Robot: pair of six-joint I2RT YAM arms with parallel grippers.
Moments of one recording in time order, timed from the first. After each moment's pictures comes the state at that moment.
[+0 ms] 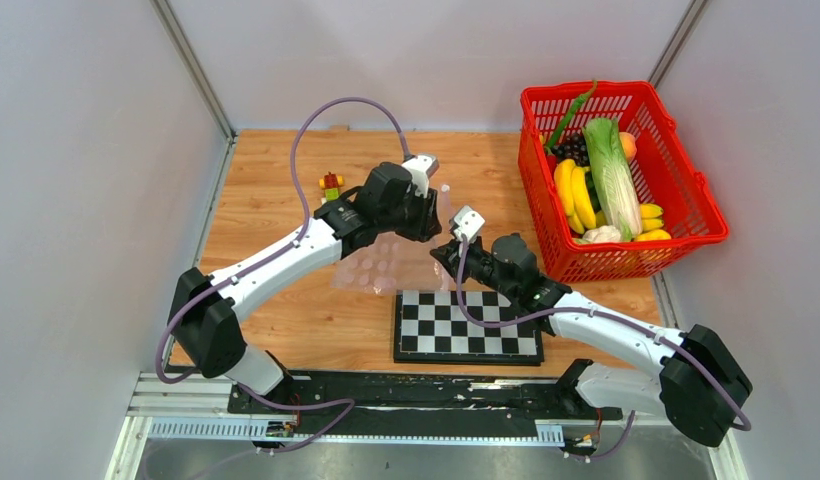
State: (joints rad) left arm -0.77 1.52 1.30 -0.37 0.08 -0.35; right arm 0.79 1.14 0.58 0.37 -0.10 -0.02
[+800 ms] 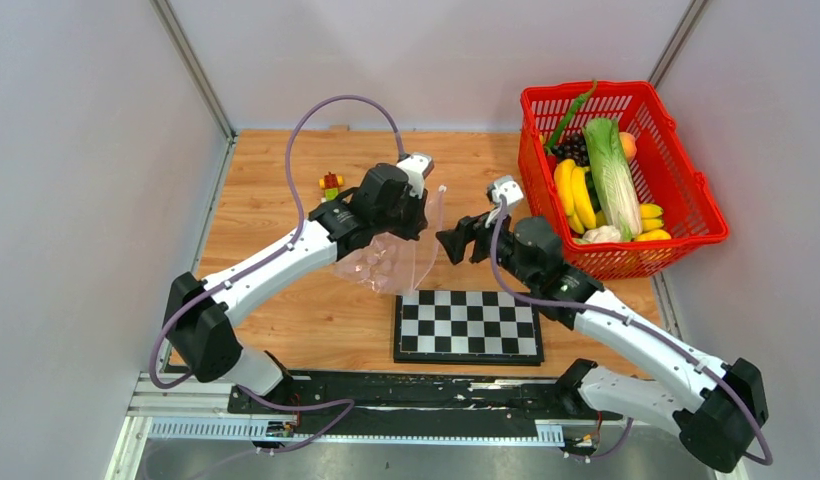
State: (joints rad) left arm -0.78 1.49 1.30 -0.41 -0.01 -0.29; right arm 0.76 0.99 0.75 0.10 0.05 0.23
